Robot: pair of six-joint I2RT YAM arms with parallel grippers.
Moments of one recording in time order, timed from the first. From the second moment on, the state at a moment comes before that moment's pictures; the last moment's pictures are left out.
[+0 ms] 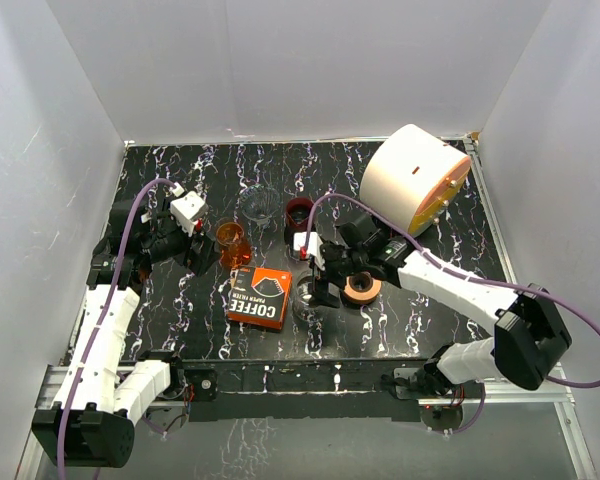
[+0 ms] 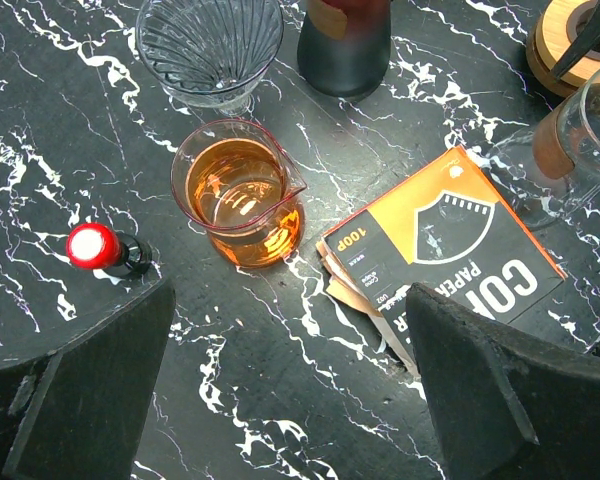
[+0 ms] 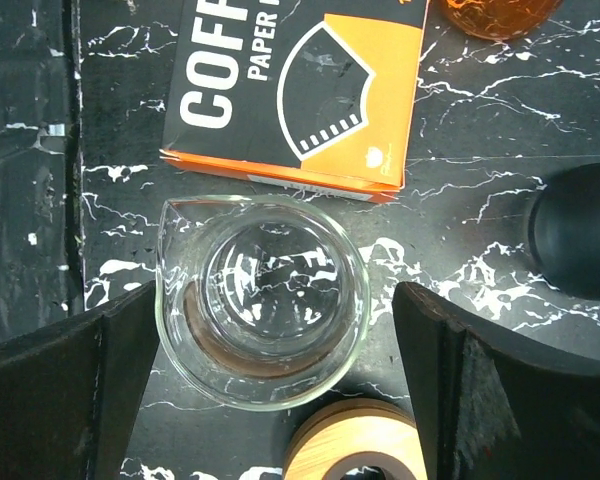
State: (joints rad) left arm -0.03 0.91 0.92 -0.65 0.62 0.47; right arm 0.72 1.34 0.92 -0.37 -0.62 -0.56
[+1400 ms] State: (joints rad) left arm -0.03 0.91 0.92 -0.65 0.61 0.44; right arm 0.47 1.43 0.91 -0.62 -0.14 -0.47
